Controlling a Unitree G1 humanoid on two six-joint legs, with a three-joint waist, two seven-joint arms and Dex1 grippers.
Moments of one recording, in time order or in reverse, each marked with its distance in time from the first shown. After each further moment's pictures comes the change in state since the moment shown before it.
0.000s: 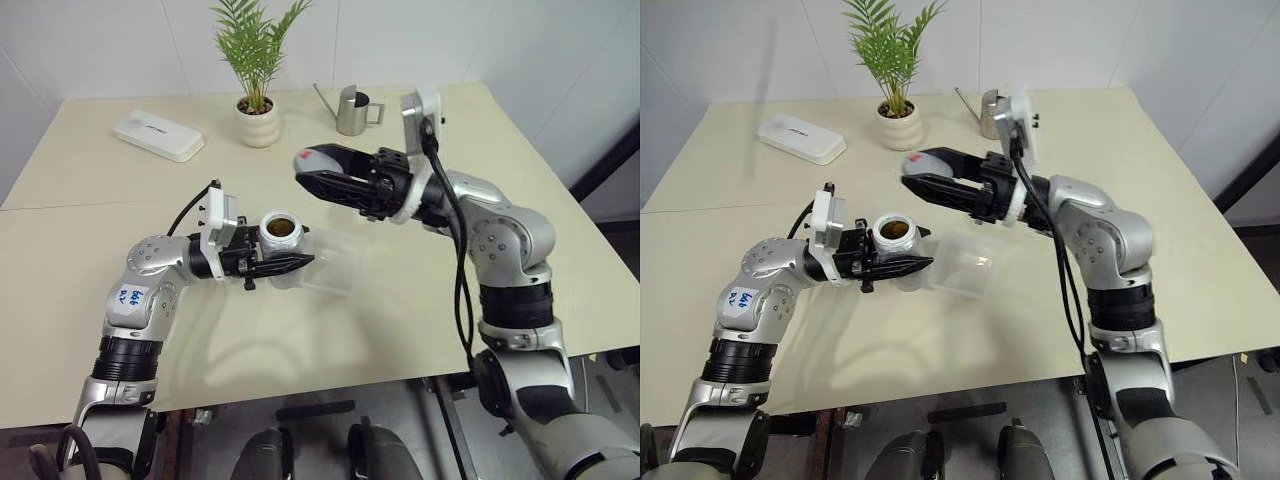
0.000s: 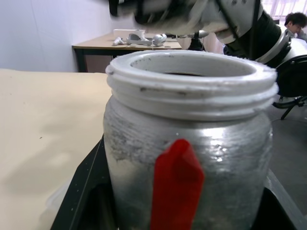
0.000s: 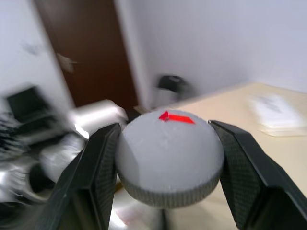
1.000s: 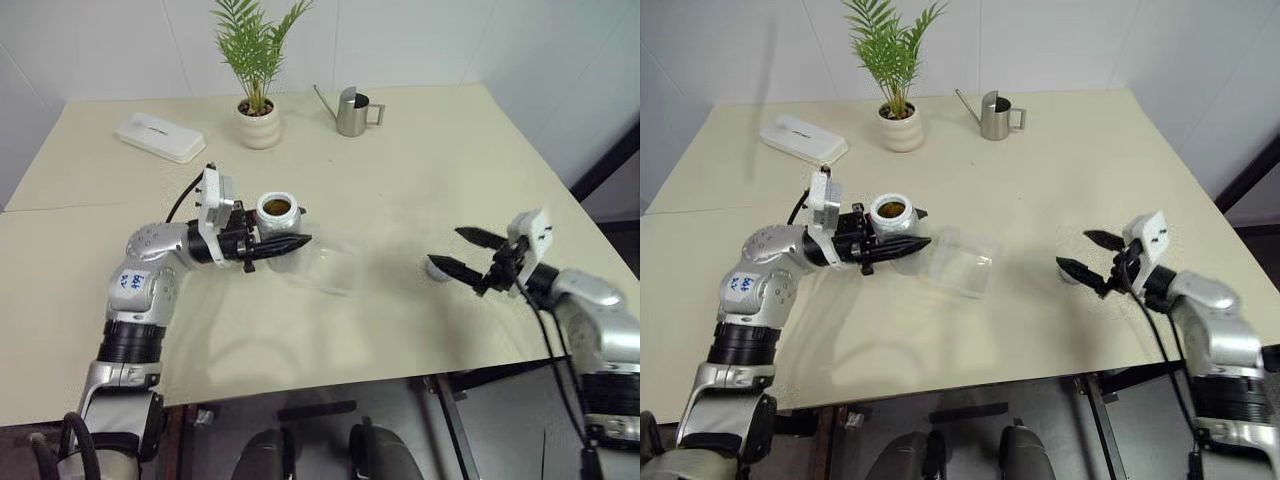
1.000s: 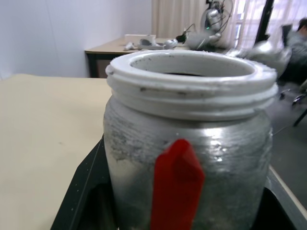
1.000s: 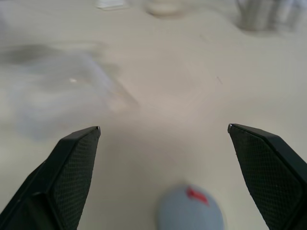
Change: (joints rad) left arm -0.132 -0.008 0.018 0.149 0.035 -0.034 -0.008; right arm 0.455 -0.319 -0.178 -0.010 -0.060 -0.225 0.055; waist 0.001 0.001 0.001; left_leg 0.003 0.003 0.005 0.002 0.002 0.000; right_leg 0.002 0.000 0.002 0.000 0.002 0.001
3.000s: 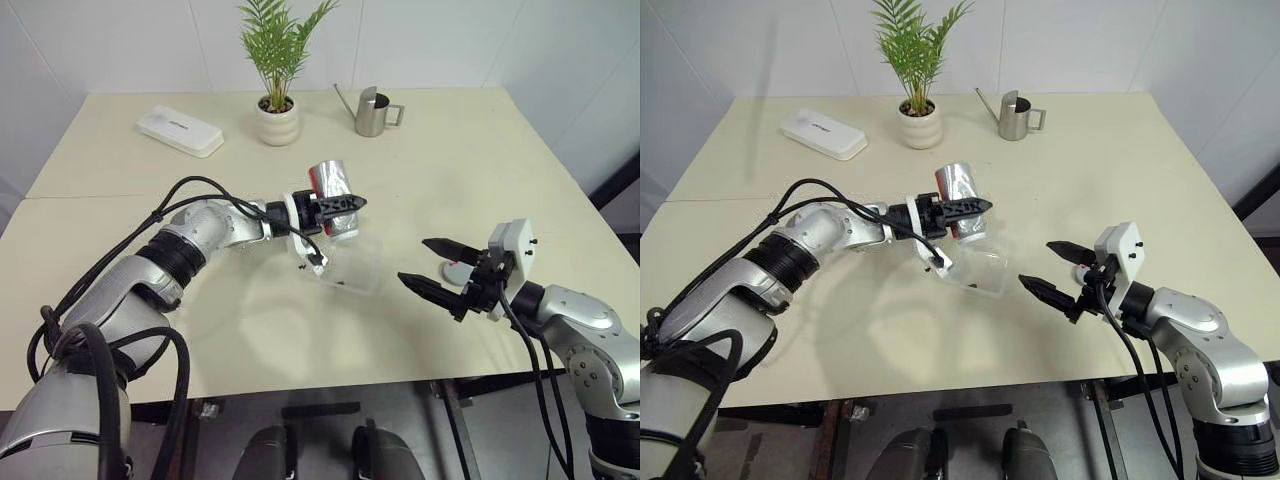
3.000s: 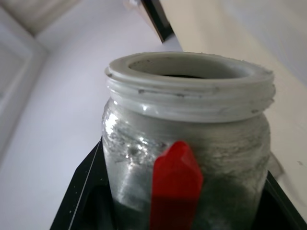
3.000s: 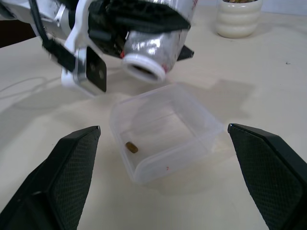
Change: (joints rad) left arm -0.530 0.105 -0.845 0.539 1.813 -0.916 1.790; right arm 0.182 0.091 0.000 -0.356 0.125 0.165 -0.182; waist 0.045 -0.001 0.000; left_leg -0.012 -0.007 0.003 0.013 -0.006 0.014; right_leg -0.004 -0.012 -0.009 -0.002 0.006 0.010
